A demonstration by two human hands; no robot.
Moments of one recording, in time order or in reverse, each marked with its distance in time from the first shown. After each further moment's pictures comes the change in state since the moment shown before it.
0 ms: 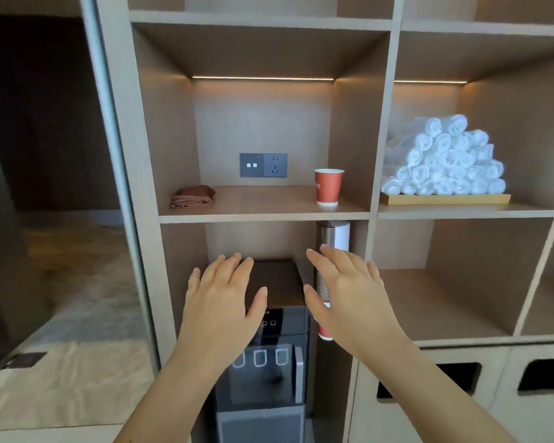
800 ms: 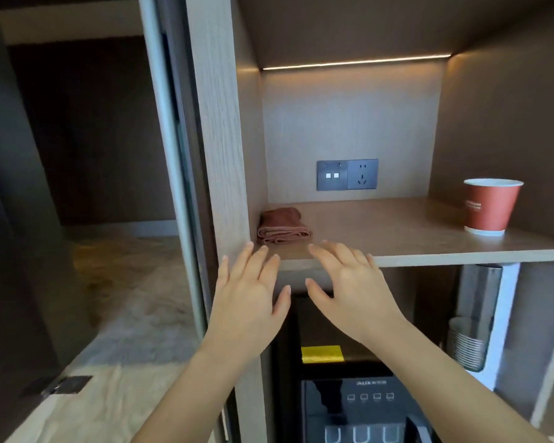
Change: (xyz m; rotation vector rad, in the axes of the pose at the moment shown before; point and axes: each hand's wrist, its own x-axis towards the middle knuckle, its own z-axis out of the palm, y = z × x) left_hand 0.148 -0.222 0.049 0.128 0.119 0.133; right_hand 0.220 -0.125 0.152 0.117 0.026 -0.101
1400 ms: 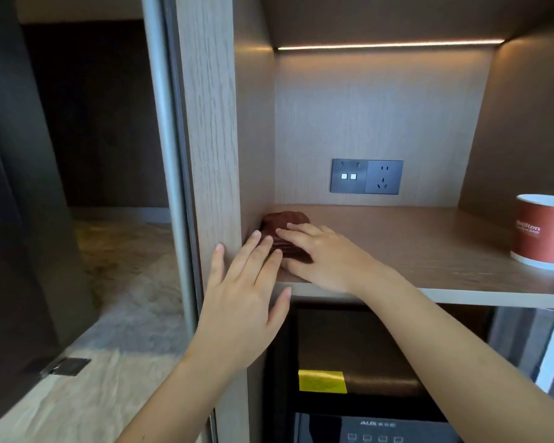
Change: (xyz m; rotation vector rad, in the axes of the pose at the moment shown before) left_hand 0.038 -0.014 0.031 0.113 0.019 0.026; right_hand 0.115 0.026 0.021 0.055 -0.337 -0.220
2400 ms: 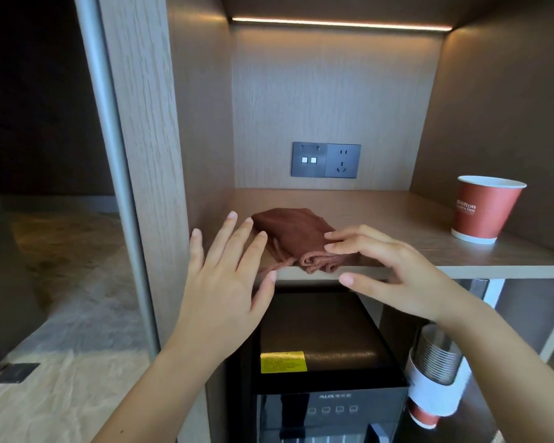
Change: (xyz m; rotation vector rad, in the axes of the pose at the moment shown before) left_hand 0.007 0.031 0.009 -0.118 0.019 0.023; right_hand -0.113 0.066 -0.027 0.291 0.207 -0.133
